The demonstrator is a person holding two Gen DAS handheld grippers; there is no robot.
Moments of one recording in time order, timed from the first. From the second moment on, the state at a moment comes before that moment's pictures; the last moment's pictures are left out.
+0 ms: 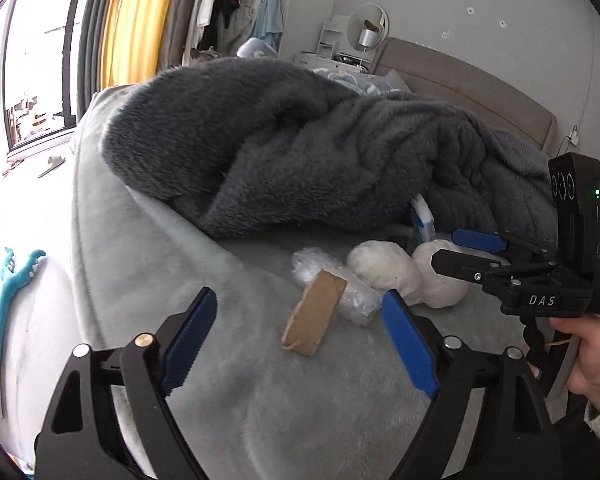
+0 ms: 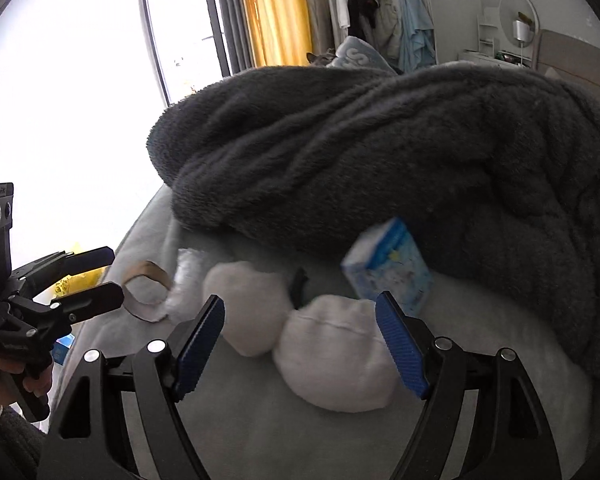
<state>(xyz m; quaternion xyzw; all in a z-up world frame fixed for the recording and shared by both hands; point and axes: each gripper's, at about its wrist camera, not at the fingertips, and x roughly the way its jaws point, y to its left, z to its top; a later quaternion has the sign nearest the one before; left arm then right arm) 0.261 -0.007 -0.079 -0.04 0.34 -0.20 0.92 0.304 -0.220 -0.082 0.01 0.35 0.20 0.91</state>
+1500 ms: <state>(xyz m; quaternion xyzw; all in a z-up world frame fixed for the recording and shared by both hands) 0.239 -0.015 -0.079 -0.06 0.37 -0.17 0.91 0.261 -0.245 -0.081 0.04 0.39 0.19 0.90</state>
